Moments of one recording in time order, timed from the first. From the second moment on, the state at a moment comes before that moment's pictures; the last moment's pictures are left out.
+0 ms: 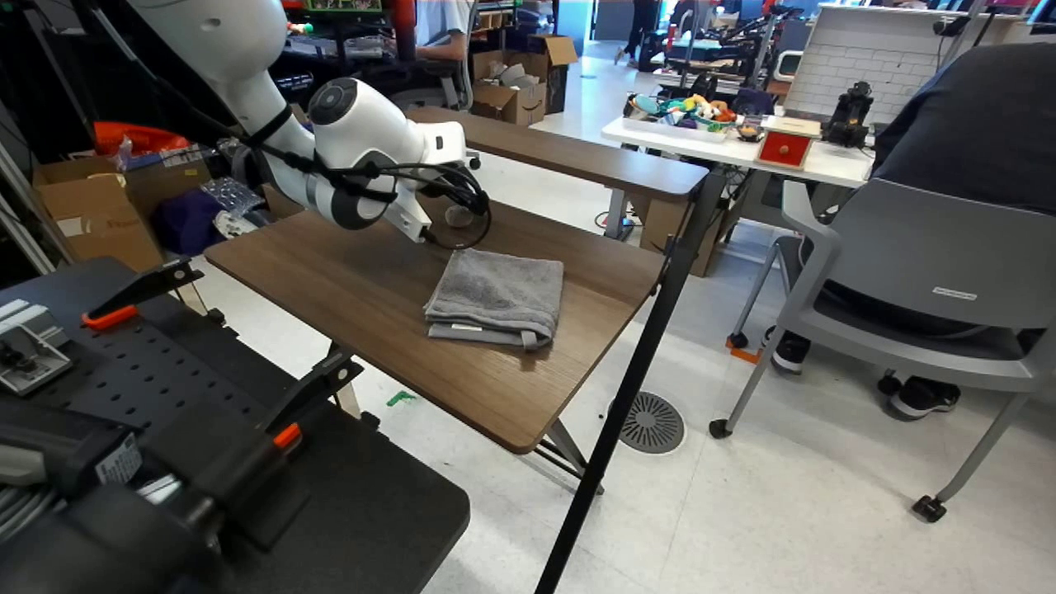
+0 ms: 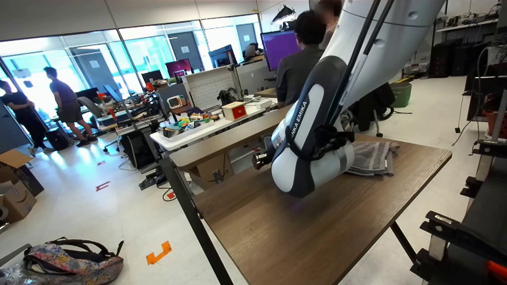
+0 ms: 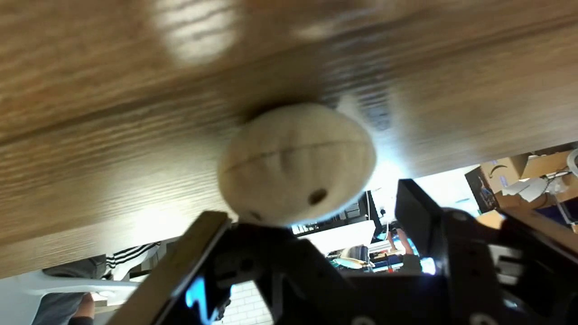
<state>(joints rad) 0.26 1.33 -0.07 -1.37 0.28 3.56 0.16</state>
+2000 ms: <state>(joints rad) 0.20 1.05 0.05 -1.81 0.26 3.57 0.16</state>
